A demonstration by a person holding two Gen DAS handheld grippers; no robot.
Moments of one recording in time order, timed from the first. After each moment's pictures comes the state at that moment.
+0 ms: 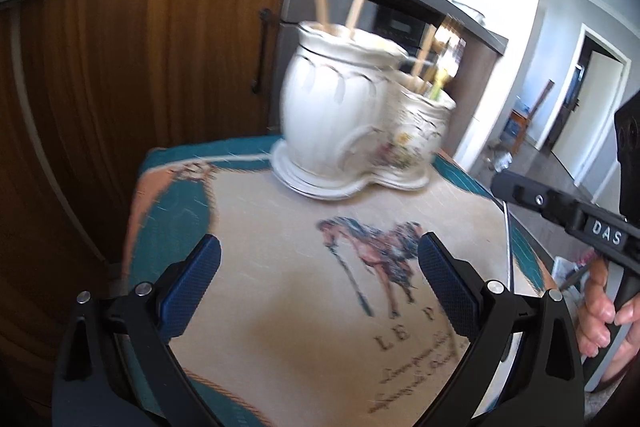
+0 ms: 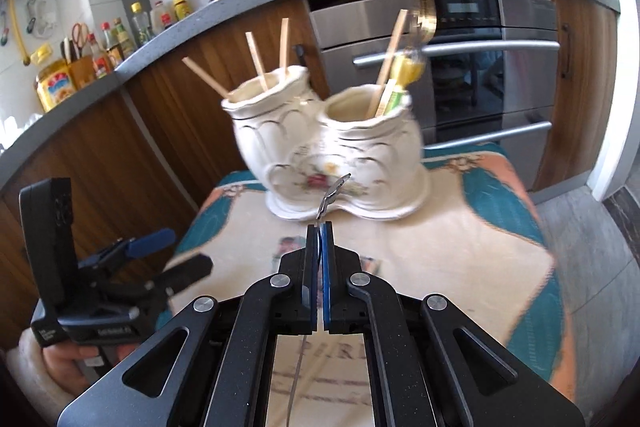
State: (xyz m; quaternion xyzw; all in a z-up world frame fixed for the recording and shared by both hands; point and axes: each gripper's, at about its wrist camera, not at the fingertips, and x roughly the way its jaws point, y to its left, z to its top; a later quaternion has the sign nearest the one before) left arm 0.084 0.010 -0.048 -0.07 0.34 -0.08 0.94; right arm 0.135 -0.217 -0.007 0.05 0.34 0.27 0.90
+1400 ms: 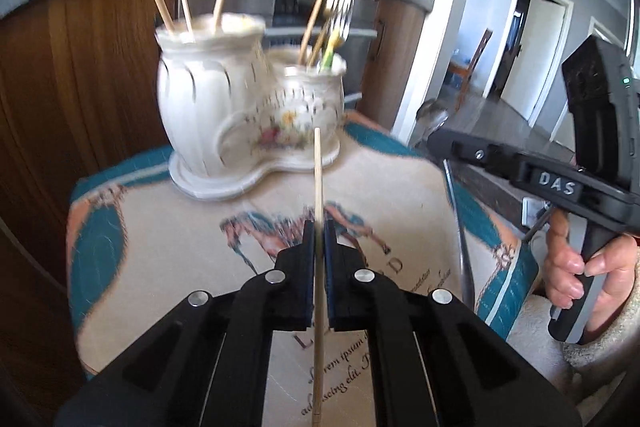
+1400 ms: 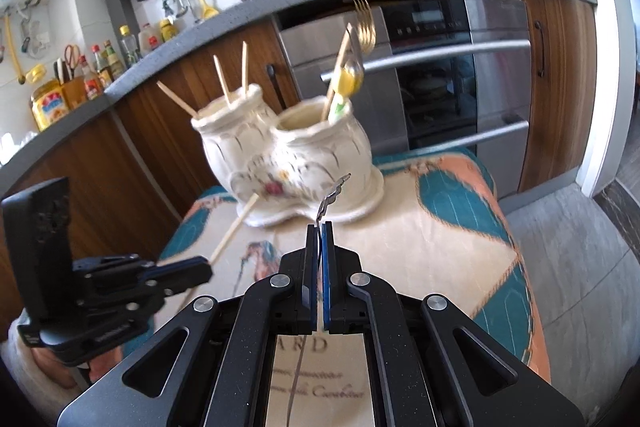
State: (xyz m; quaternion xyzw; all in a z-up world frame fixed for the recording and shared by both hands) left arm 0.084 -0.039 -0.035 0.00 0.33 -0.19 0.92; right arm 0.130 -0.254 -0.008 0.08 0.31 0.25 0.91
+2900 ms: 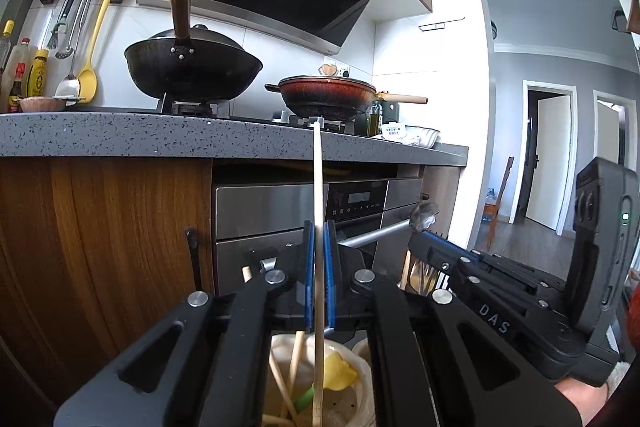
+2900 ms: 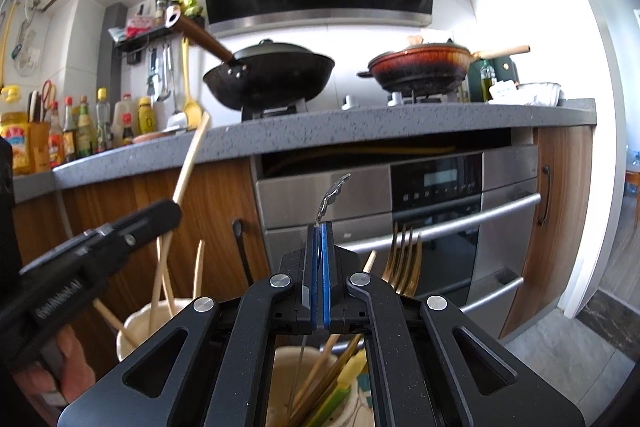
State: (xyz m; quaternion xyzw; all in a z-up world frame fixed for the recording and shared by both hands) left arm 0.205 -0.012 0.057 -0.04 0.07 -0.13 0.99; right arm 0.247 -0.192 0.052 0.04 0.10 0.19 0.98
